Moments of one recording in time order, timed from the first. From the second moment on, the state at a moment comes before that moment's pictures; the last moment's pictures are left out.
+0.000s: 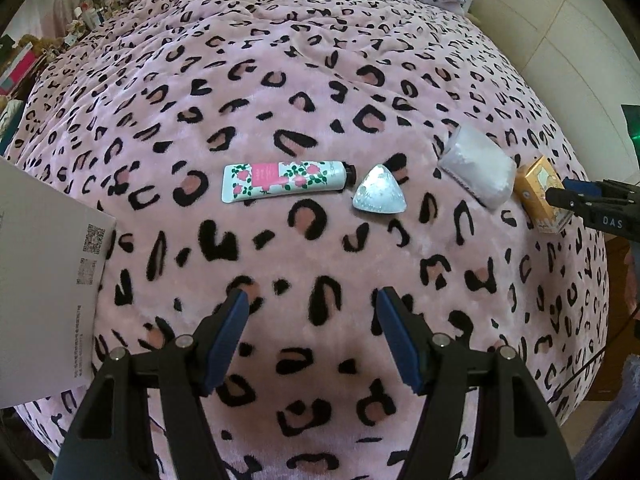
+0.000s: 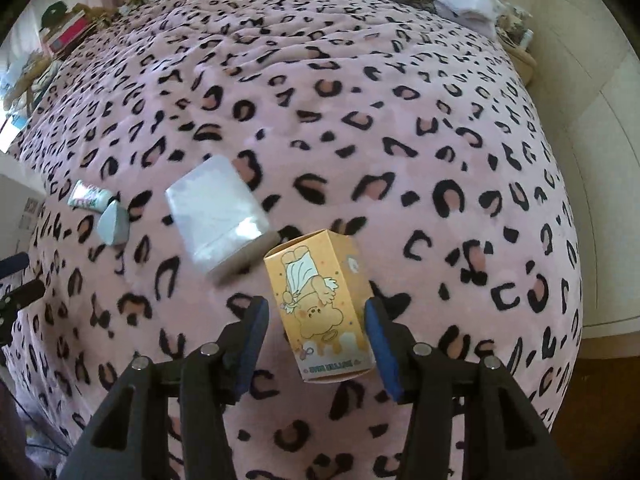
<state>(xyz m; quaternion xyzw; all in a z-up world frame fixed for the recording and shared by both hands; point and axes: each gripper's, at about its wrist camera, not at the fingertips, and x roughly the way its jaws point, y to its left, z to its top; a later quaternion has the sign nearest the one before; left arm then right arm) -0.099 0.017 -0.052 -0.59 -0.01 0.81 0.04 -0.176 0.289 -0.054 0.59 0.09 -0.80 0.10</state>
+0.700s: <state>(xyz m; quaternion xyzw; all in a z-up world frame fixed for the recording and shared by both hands) -0.099 0.015 -0.046 -0.59 -0.01 0.81 0.04 -0.213 0.306 -0.094 0.61 0.15 -0.78 0.04</state>
